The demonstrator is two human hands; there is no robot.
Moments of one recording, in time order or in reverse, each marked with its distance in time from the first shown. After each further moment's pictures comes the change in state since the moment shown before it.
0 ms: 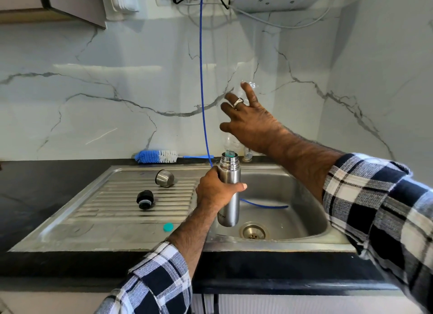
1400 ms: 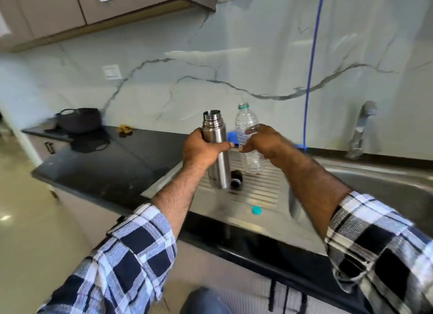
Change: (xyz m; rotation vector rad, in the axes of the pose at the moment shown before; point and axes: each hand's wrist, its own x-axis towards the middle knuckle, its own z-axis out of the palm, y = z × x) left_hand 0.035 -0.076 -0.249 0.012 0.463 -0.164; right_hand 0.124 -0.171 -0.040 1.993 -0.356 0.684
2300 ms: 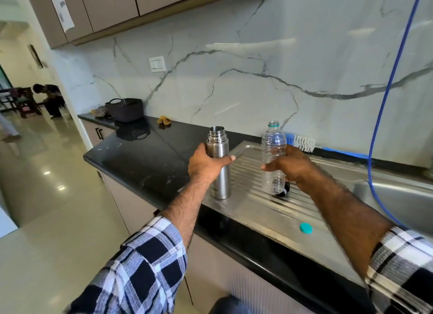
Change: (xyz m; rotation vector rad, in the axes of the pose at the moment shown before) left_hand 0.035 -0.094 -0.062 0.099 0.097 -0.145; right_hand 0.056 0.046 0.081 0.144 -0.146 0.094
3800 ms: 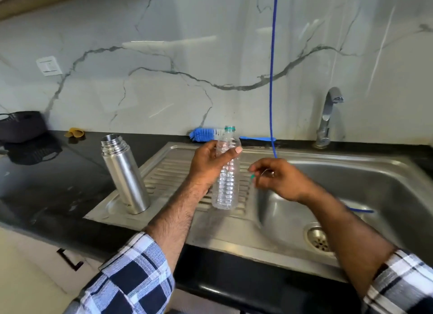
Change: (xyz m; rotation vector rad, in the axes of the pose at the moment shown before) left_hand -0.090 0.095 0.165 -0.469 -0.574 0.178; right_hand -0.063 0.105 -0.170 -0.240 0.002 -0.314
